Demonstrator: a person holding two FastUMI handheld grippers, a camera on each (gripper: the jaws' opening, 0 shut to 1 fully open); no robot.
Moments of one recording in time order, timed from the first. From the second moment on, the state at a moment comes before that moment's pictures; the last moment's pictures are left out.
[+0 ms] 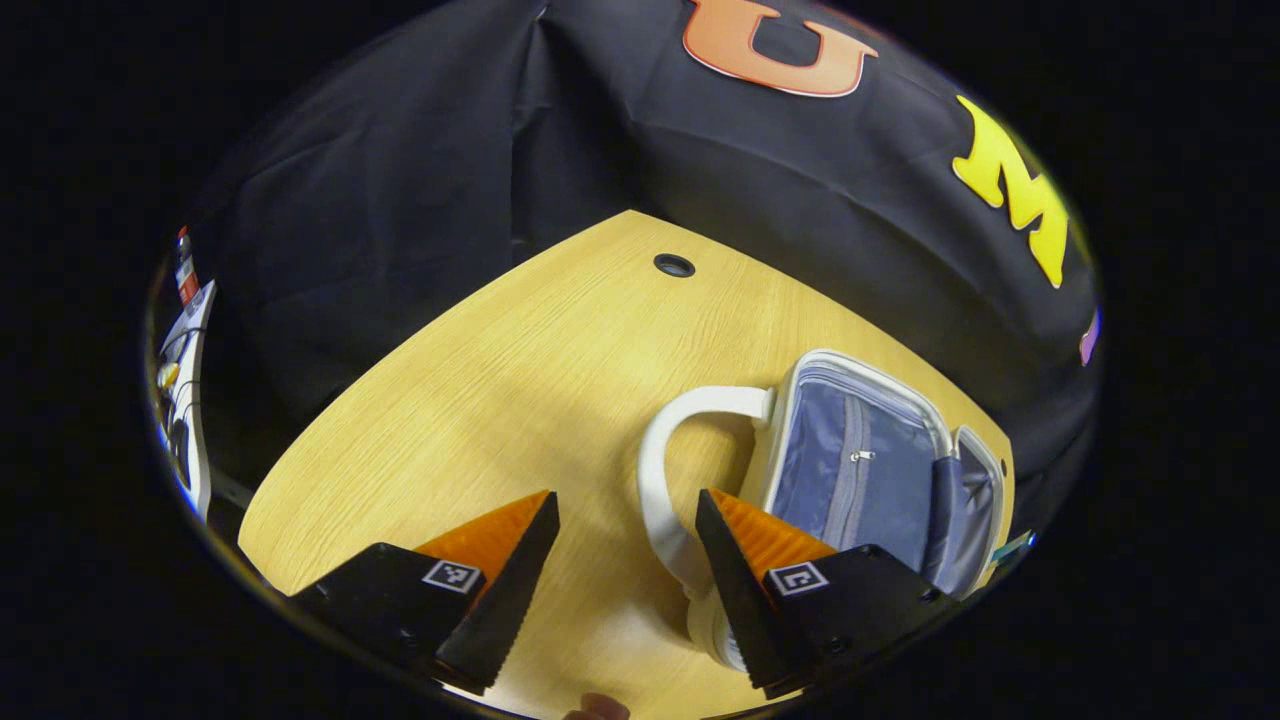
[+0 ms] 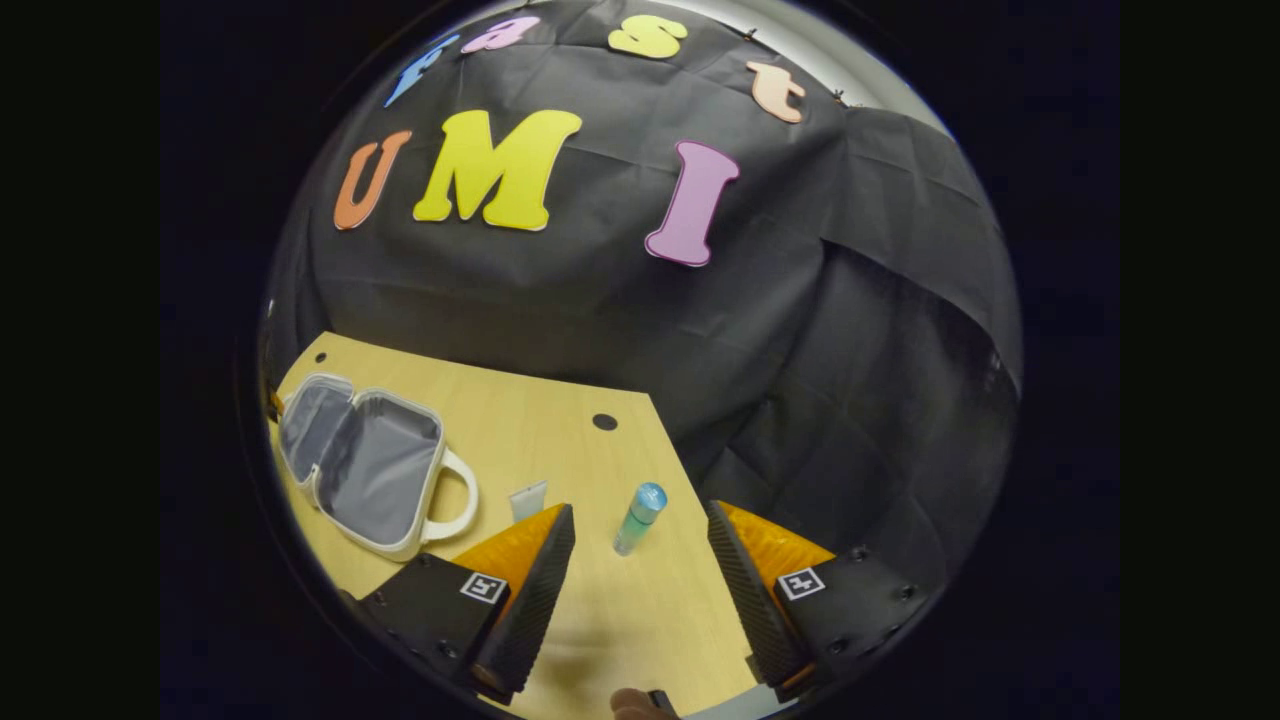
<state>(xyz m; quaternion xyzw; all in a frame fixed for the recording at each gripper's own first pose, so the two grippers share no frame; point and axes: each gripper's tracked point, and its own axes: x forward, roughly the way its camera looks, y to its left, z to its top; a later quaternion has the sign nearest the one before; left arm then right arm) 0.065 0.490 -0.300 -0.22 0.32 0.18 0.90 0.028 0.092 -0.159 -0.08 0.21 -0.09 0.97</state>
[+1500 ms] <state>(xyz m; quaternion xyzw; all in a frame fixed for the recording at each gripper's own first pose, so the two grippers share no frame) 0.080 -0.087 -0.276 -0.06 0.31 -0.13 0.94 0.057 -0.087 -0.233 -0.07 0.23 0.04 0.97</state>
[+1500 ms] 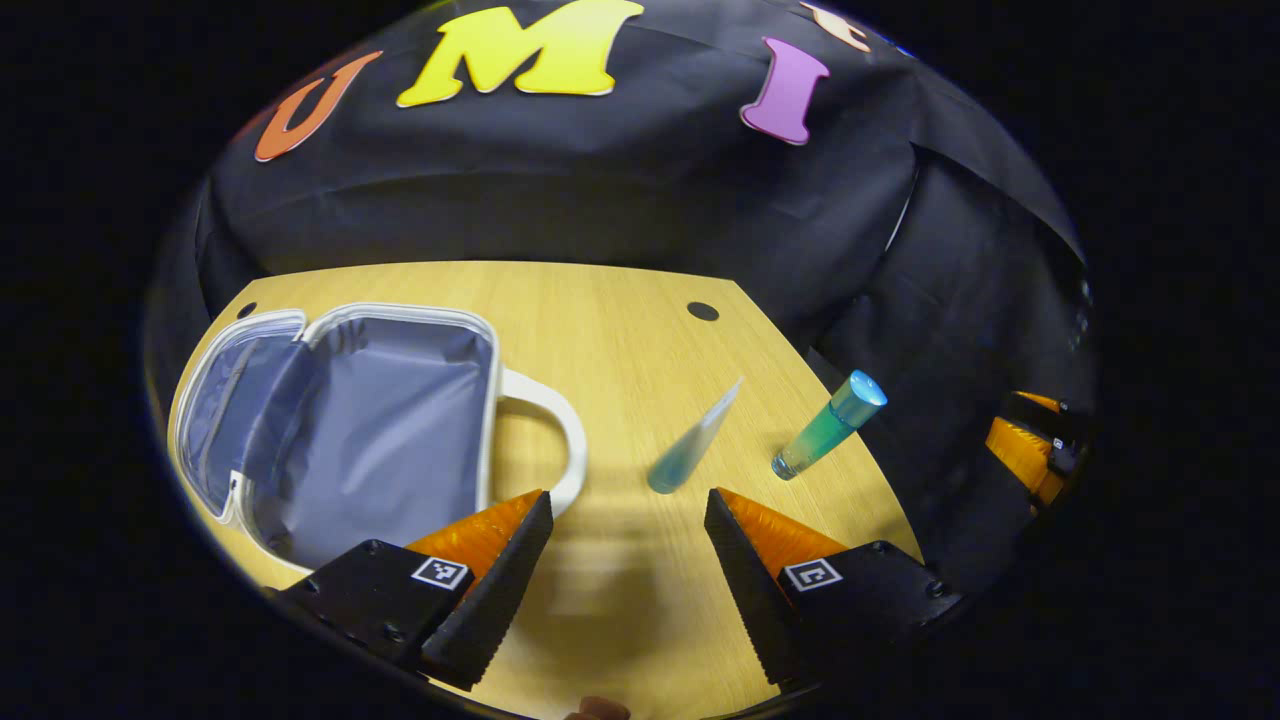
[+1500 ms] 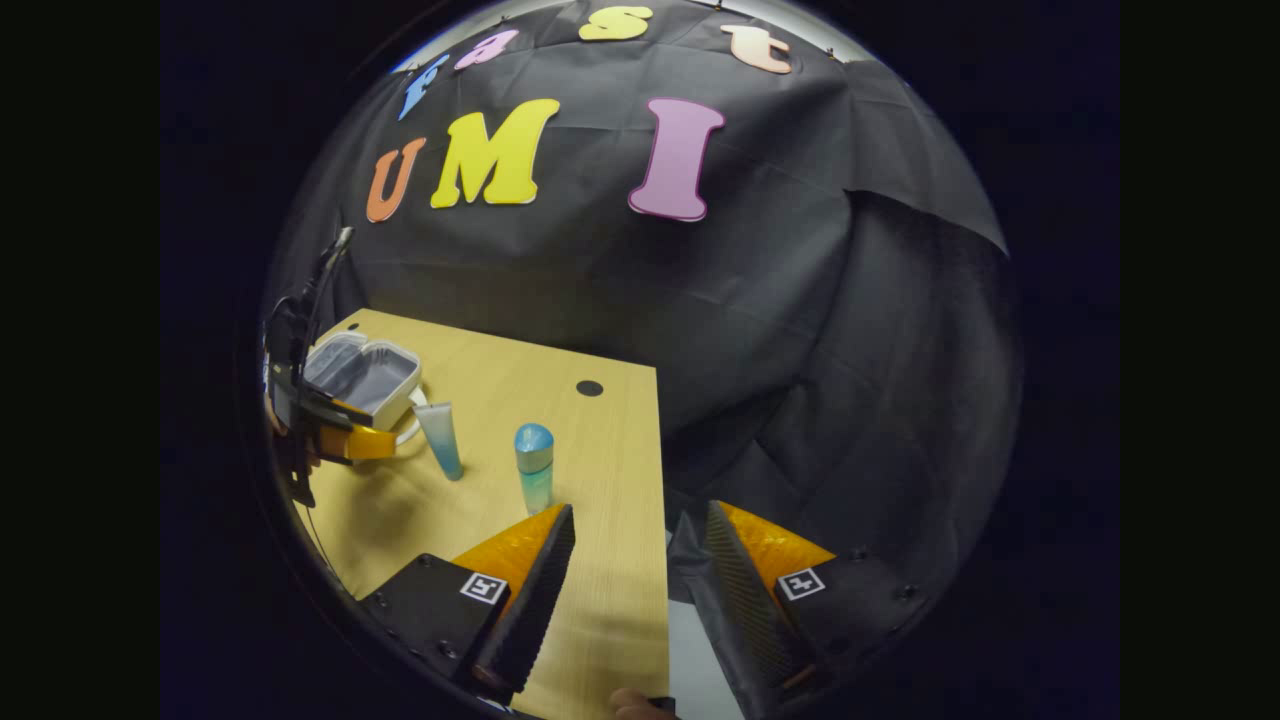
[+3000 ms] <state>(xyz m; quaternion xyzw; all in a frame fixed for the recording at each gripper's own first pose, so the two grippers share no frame) 0.096 -0.099 -0.225 0.04 0.22 -0.06 0.97 0.126 0.007 -0.249 0.00 0.21 0.13 0.97</state>
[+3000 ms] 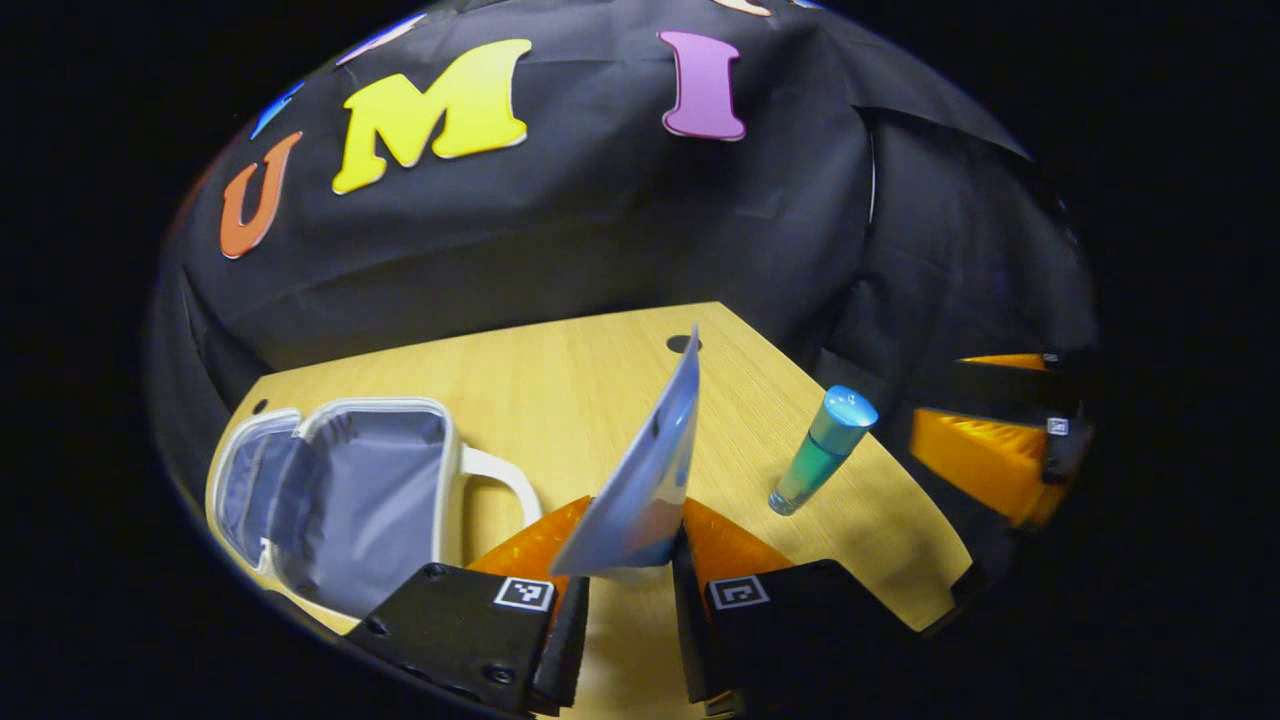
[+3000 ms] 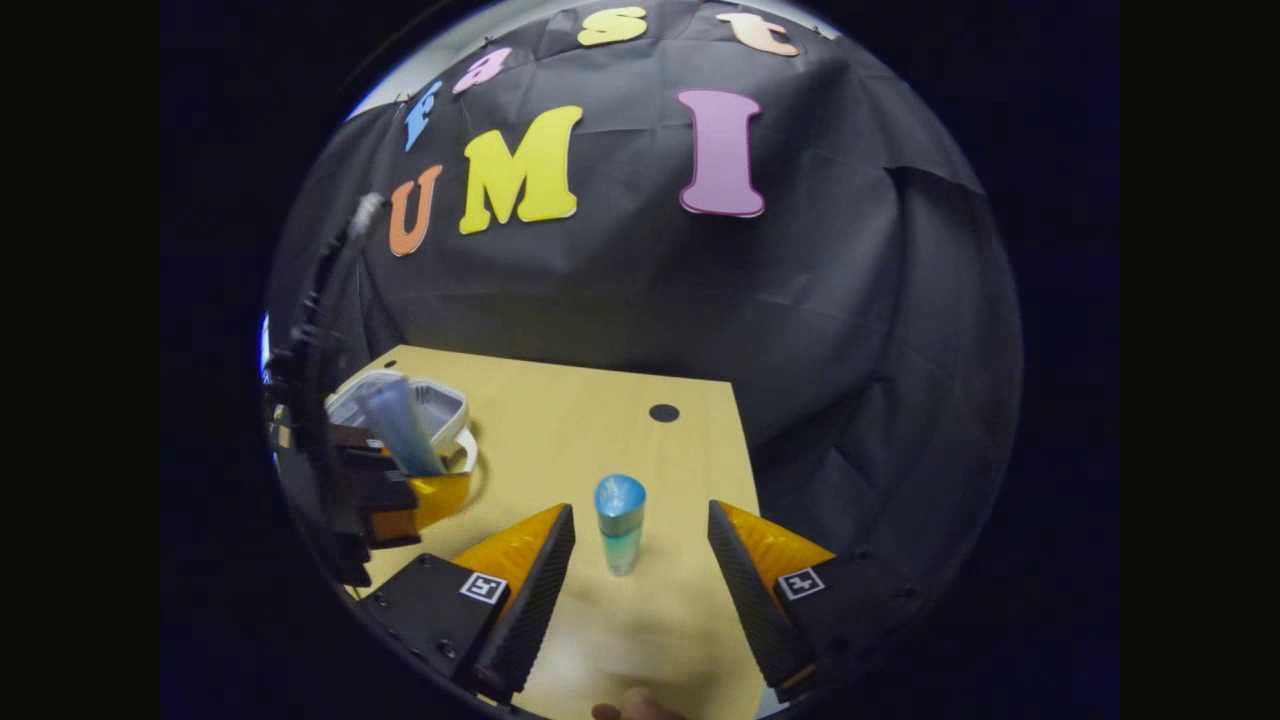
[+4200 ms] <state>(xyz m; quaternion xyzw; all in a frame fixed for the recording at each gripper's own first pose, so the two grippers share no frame) -0.017 0.121 -0.142 -0.01 0.21 0.06 0.98 0.158 0.050 -0.330 0.00 0.30 0.04 0.95</state>
